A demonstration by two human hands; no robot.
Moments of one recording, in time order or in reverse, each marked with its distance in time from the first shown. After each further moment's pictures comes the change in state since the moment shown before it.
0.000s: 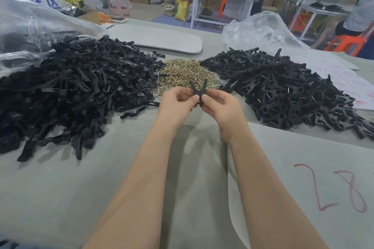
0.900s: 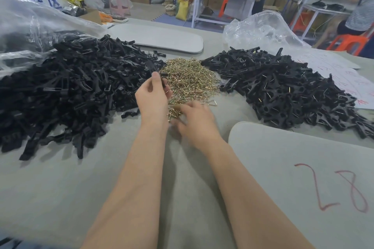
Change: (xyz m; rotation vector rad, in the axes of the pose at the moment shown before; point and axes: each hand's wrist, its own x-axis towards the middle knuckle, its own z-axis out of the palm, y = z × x) left_hand 0.008 0.008 -0.017 -0.503 0.438 -0.015; right_hand -0.013 0.024 0.035 -1.194 -0.230 -0.182
